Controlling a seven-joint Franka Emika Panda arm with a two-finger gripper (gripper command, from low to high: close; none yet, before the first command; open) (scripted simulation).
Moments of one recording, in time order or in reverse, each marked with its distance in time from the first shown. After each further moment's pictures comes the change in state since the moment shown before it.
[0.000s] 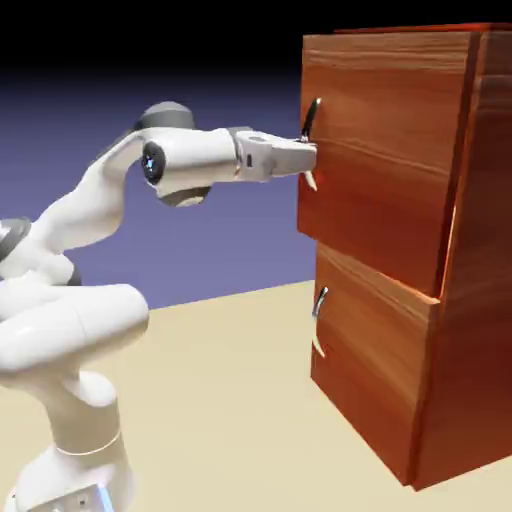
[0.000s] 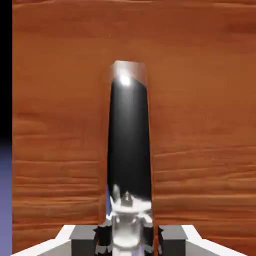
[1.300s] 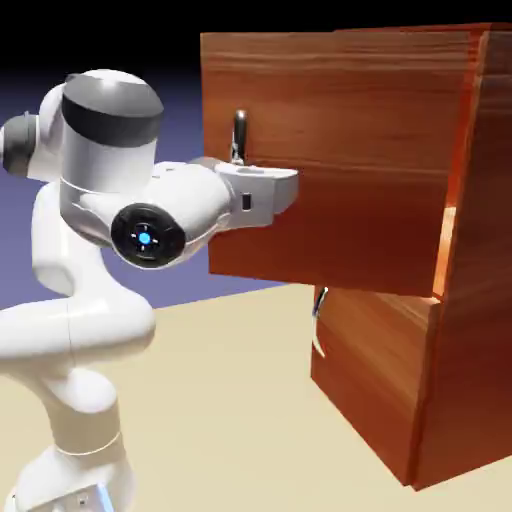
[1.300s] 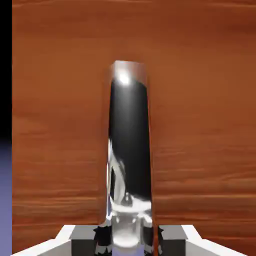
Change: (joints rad) arm -0.510 0.835 -0.560 0.152 -0.740 -1.348 -0.744
